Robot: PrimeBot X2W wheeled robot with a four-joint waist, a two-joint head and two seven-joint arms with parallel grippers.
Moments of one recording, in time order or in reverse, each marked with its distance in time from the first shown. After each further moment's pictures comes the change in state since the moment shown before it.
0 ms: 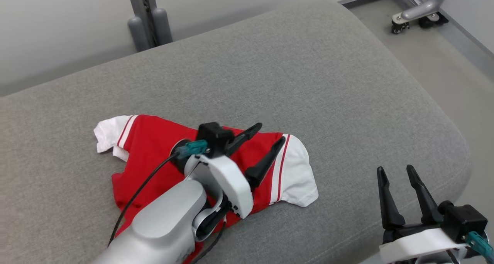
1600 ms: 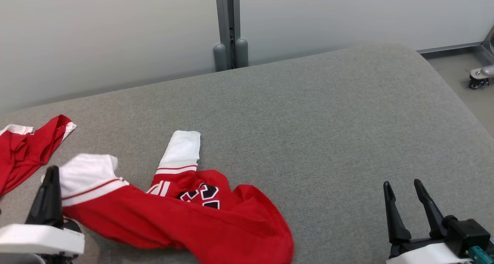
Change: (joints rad) left arm 0.823 0.331 0.901 -0.695 -0.074 0.355 0.038; right arm 0.078 0.000 -0.045 -0.021 -0.073 0.000 0.000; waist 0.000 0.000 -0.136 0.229
